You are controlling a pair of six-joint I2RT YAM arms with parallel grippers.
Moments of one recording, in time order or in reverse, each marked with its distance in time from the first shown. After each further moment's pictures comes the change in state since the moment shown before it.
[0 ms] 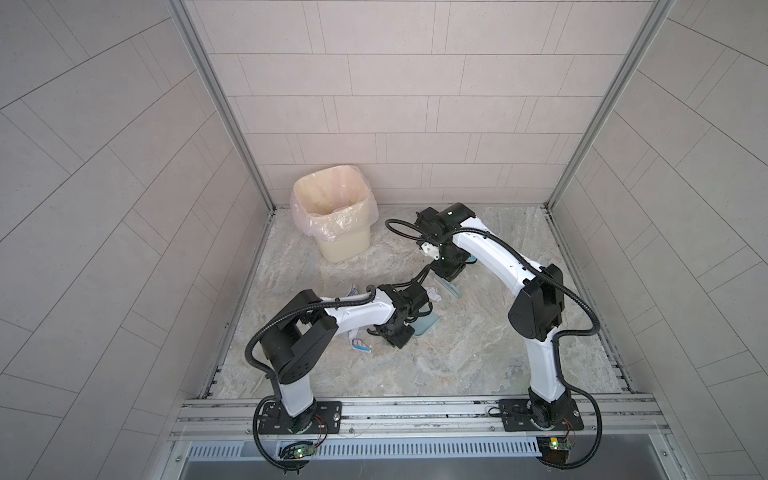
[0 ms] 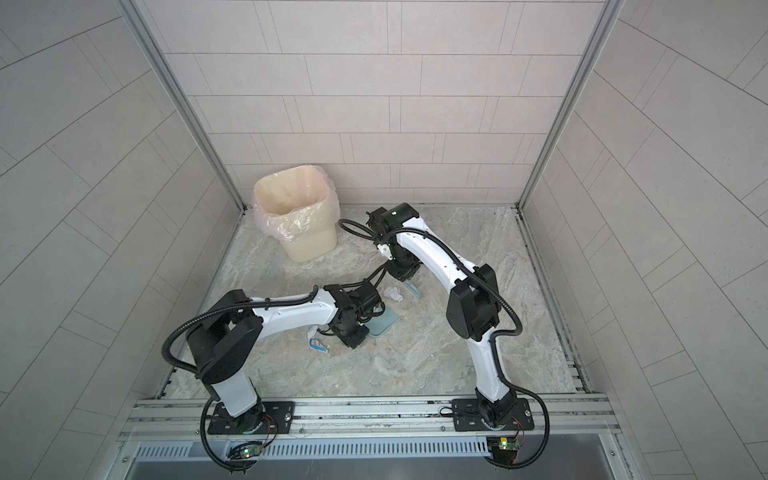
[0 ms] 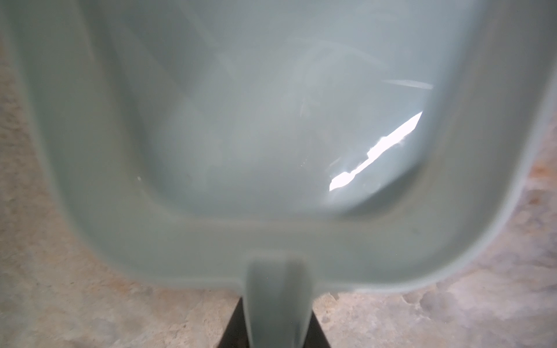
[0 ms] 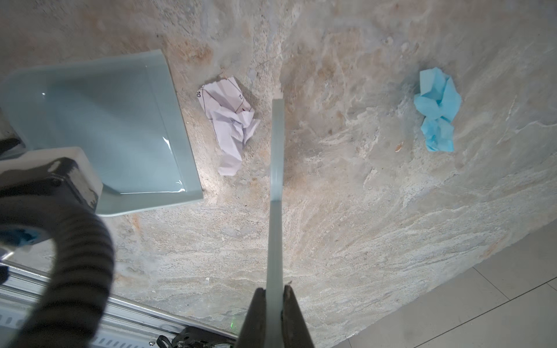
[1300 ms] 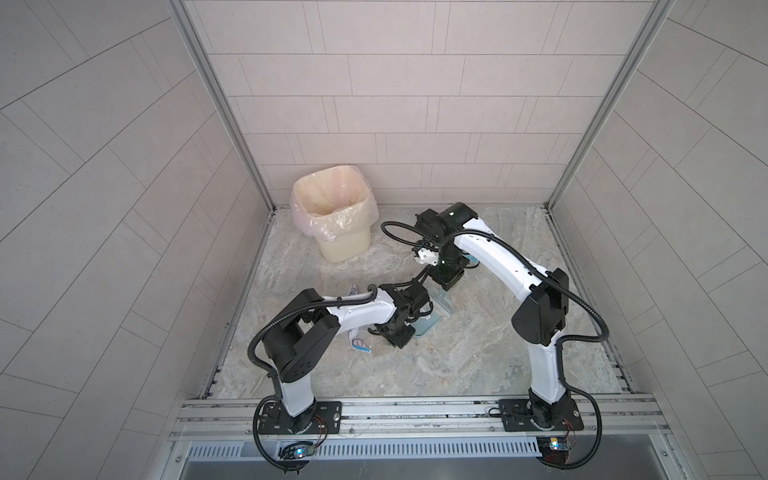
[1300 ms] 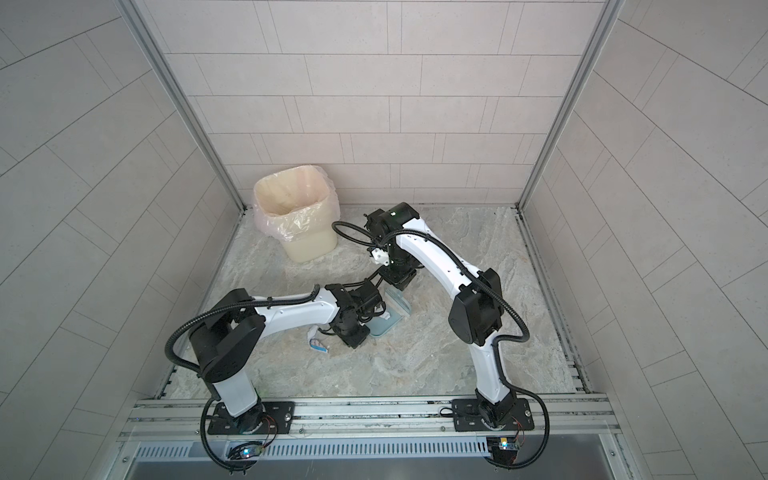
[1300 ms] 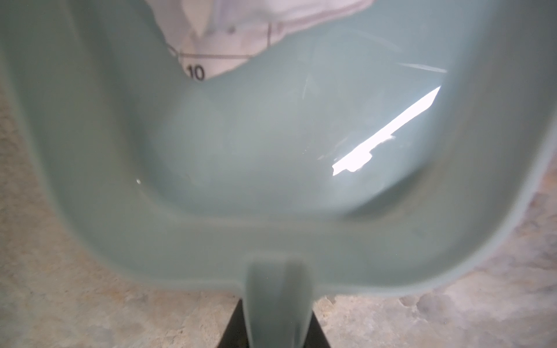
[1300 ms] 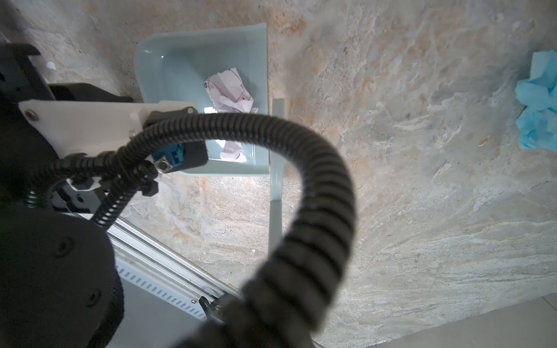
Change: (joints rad) left arm 0.001 0.014 0.013 -0.003 0.006 0.011; right arm 0.039 -0.050 0.003 -0.087 -0.188 -0.018
